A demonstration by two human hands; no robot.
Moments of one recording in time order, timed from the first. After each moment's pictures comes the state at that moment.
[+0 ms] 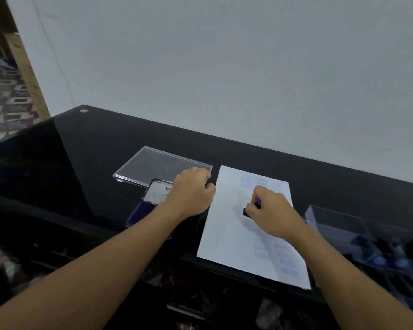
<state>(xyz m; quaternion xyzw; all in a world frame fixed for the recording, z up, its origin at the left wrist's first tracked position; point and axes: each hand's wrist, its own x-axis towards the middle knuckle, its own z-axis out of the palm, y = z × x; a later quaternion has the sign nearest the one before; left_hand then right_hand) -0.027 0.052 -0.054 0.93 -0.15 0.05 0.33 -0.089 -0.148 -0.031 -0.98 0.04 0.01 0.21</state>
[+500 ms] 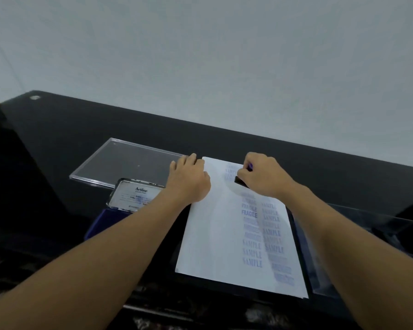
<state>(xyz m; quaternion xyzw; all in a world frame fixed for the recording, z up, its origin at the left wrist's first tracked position) 0.046 -0.004 -0.096 0.96 -0.17 0.00 0.20 -0.012 -0.183 -0.023 -0.98 0.06 -0.01 0.21</state>
